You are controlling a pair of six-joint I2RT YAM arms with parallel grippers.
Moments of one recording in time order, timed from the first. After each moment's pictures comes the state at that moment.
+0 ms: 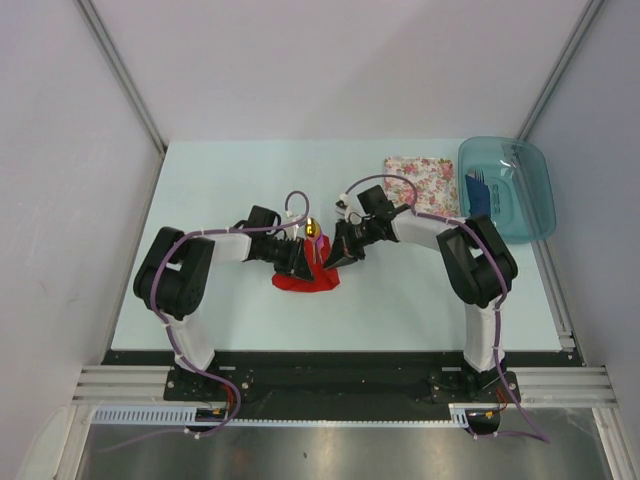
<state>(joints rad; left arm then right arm) -0.34 1.82 0.90 -0.16 0.79 -0.17 0.53 1.99 1.28 -0.27 -0.87 0.56</state>
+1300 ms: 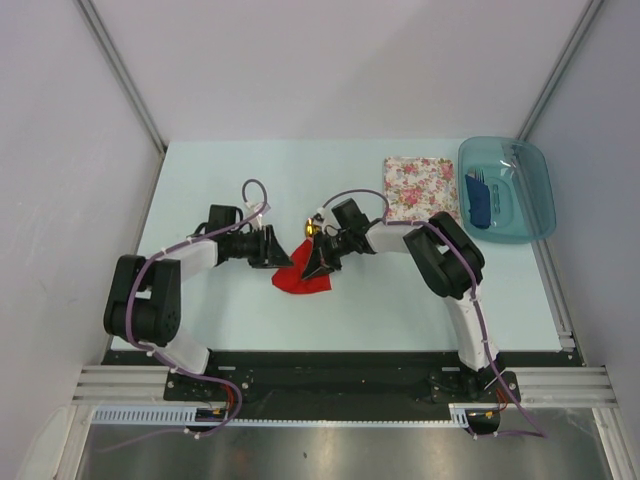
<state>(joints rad) -0.13 1.59 0.78 -0.15 0.85 -0.24 0.65 2.19 1.35 -0.05 -0.87 0.76</state>
